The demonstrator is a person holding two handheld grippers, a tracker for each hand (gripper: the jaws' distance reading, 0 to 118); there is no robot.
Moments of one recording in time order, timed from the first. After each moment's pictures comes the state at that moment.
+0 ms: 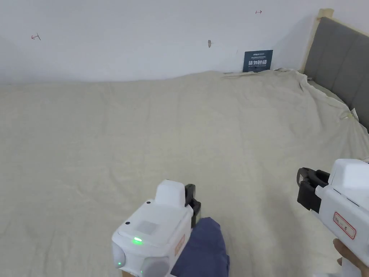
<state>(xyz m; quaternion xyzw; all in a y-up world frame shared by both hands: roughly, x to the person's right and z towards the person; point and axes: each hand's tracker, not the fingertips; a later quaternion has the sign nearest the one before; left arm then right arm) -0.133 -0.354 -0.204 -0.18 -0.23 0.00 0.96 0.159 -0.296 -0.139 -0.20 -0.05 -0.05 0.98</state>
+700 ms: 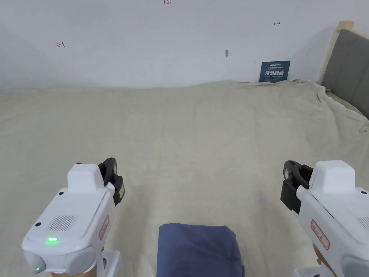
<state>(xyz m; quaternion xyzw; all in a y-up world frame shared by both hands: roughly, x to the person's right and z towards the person) -0.271 -0.317 -0.211 -0.07 -0.04 0.00 1.00 0.098 -0.291 -0.150 -0.12 -0.01 -0.01 0.99</state>
